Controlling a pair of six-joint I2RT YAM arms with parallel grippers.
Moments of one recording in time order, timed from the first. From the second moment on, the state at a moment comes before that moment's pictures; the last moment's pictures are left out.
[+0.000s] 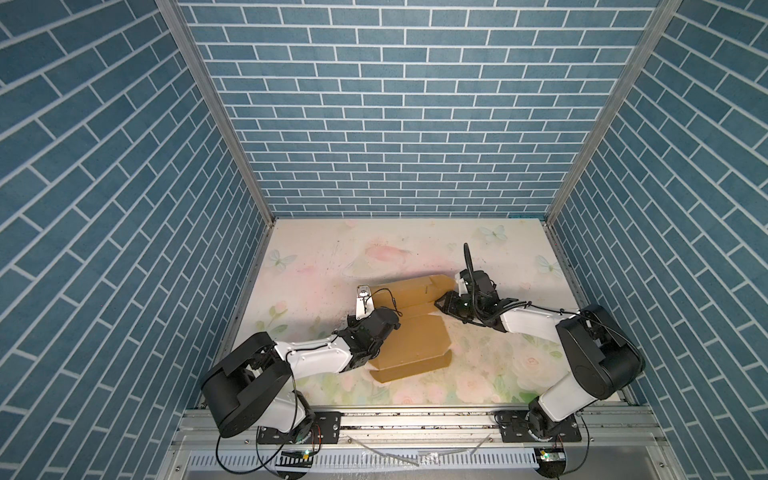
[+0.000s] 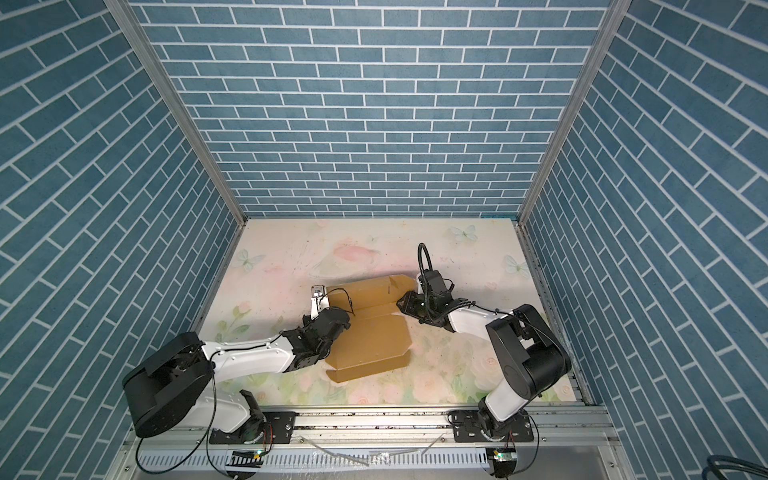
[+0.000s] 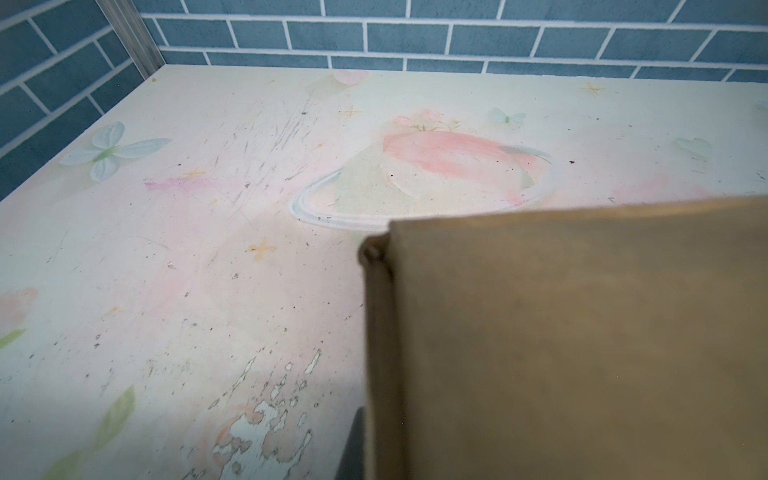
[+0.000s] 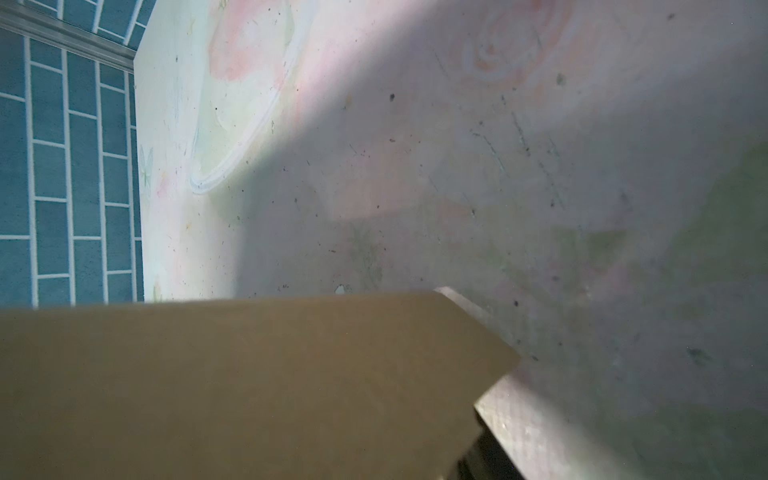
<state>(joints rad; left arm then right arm) -0.86 1.42 0.53 0.11 -0.81 -0.65 0.56 1.60 0.72 0.08 -0.30 0.78</state>
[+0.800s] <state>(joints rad) -0.86 1.40 0.53 0.09 -0.81 -0.69 0.58 1.71 0.71 0.24 -0.33 0.78</state>
